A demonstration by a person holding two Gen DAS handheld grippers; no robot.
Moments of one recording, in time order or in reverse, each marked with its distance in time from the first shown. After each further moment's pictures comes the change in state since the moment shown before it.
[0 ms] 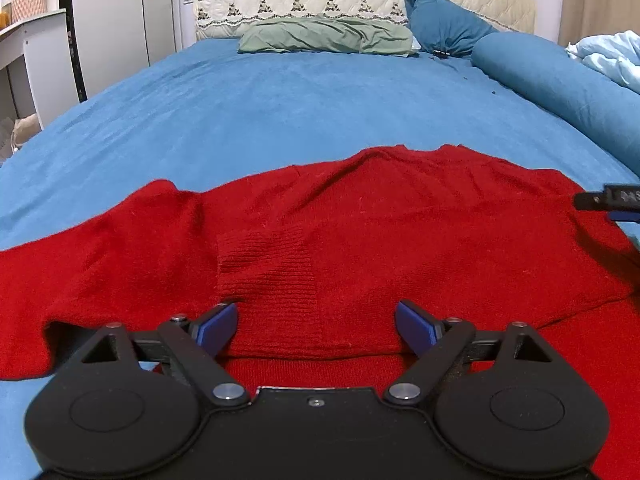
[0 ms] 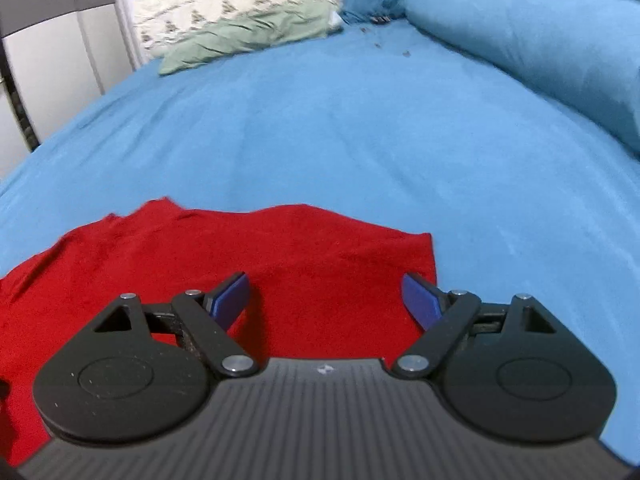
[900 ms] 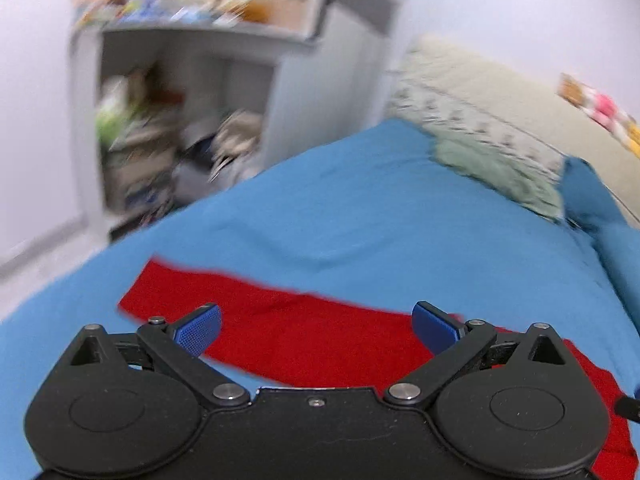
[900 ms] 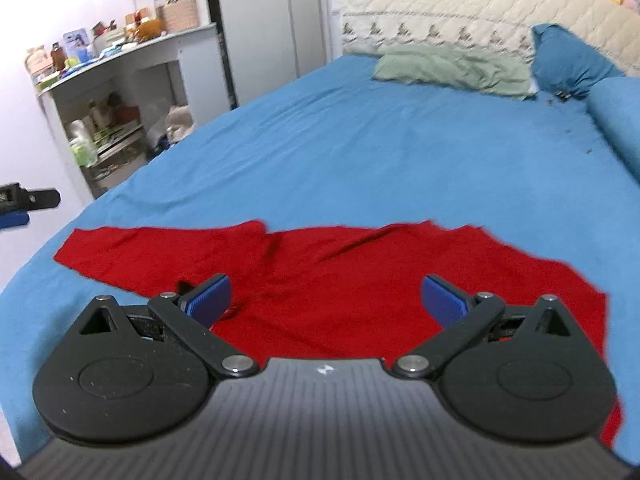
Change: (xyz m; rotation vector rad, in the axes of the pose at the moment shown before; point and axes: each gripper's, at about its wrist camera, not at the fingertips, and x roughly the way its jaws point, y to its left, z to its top) left arm -0.167 0.253 -0.002 -0.512 -0.169 0.247; right arm -0.168 0.236 -0.015 -0.320 0.011 0.352
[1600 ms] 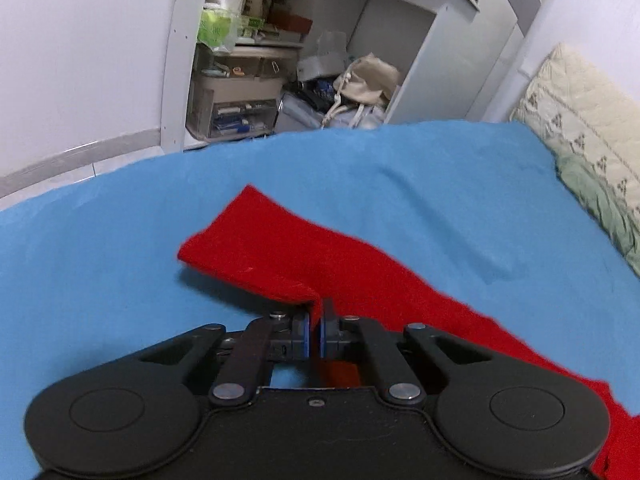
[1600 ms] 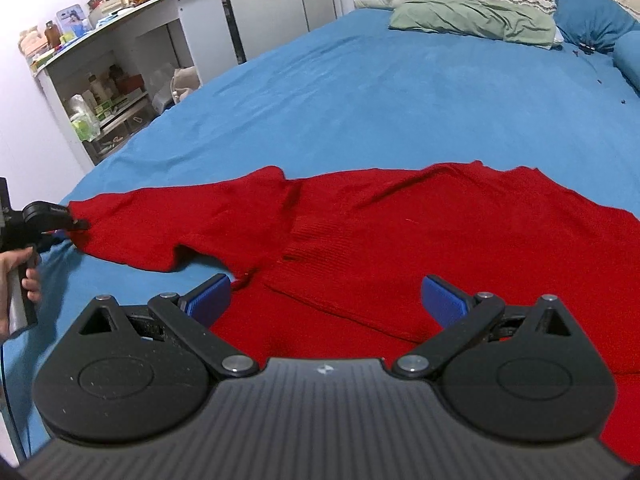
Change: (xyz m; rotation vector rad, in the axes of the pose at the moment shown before) left arm 0.126 0.089 -0.003 -0.256 0.060 0.204; right arm 0.060 0.005 -0.033 0.043 0.098 0.041
